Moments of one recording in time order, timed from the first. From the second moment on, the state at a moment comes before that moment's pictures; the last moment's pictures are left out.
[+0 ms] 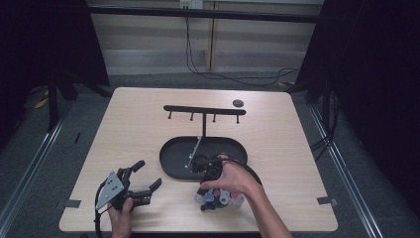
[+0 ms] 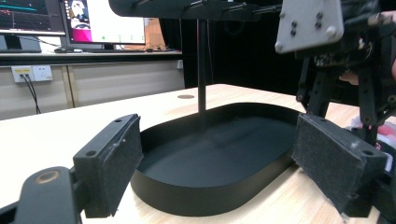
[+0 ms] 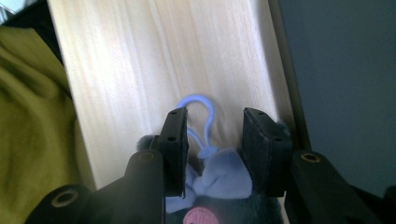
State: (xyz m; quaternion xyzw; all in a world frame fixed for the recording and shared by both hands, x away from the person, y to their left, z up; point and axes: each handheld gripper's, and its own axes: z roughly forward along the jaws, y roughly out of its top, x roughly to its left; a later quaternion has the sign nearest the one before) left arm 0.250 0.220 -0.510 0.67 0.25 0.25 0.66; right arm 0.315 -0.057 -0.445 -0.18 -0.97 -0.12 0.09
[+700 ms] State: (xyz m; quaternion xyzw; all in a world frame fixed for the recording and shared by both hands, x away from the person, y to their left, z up) left arm 0.250 0.220 -0.510 0.67 0.25 0.24 0.66; right arm 0.316 -0.039 -0.468 -0.13 -0.98 -0.05 0.13
